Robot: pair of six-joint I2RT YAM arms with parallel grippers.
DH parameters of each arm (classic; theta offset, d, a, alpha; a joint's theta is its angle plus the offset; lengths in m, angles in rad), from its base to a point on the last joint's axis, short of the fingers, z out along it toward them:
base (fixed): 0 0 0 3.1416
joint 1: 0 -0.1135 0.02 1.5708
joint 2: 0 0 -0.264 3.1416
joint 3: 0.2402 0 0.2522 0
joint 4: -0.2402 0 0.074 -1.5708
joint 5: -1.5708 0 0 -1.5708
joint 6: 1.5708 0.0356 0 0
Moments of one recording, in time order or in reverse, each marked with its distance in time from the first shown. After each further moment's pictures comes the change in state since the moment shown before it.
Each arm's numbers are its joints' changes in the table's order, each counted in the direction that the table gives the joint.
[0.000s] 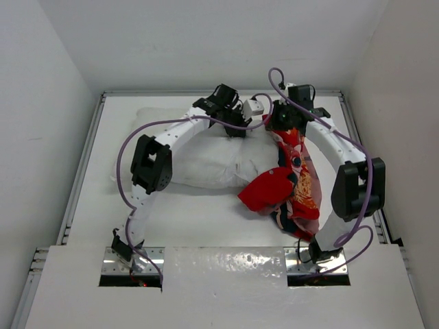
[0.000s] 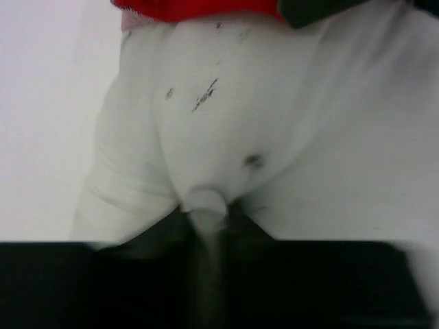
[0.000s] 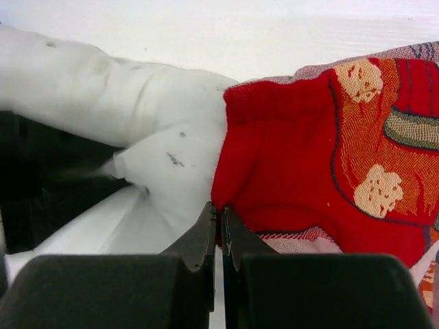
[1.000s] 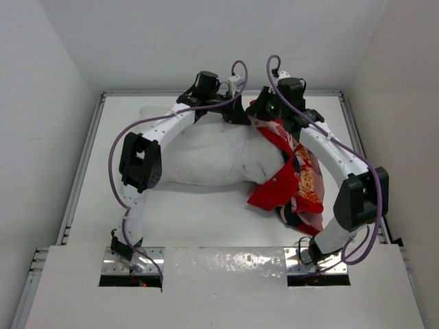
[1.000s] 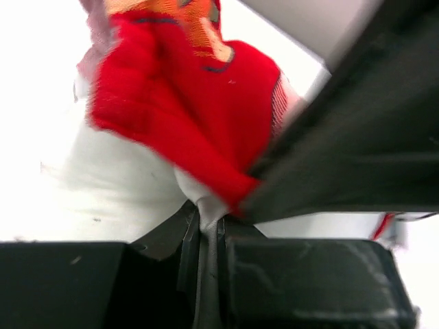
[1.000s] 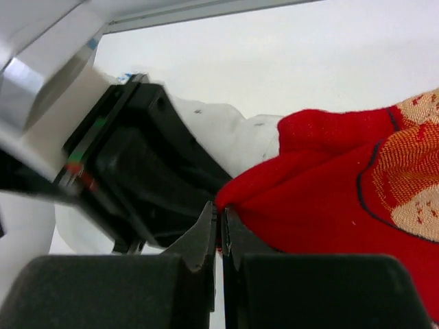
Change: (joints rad) left arm -0.098 -0.079 -0.070 0.328 -0.437 -0.535; right arm -0.131 -0.081 0.022 0.208 0.016 0.250
